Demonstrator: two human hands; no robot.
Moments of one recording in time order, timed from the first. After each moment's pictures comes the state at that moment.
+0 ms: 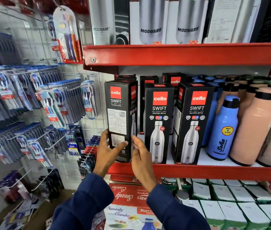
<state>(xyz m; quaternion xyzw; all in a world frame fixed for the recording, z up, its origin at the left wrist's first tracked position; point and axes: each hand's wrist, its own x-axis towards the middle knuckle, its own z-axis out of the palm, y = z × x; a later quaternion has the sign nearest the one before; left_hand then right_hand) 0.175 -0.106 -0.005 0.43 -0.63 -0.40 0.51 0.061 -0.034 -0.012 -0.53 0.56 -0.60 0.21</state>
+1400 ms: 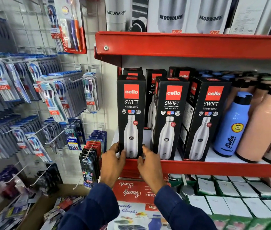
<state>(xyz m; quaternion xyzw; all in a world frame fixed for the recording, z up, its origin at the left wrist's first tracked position) 0.188 -0.104 -0.049 0.48 -0.71 -0.22 0.47 0.062 -0.047 -0.045 -0.54 0.72 -0.43 0.08</state>
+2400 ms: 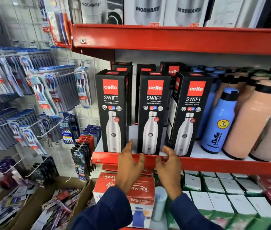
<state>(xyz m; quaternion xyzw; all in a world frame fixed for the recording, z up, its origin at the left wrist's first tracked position) 0.098 -0.035 -0.052 0.45 -0.73 -0.26 0.45 -0.029 0.009 -0.064 -0.41 0.72 -0.55 0.09</state>
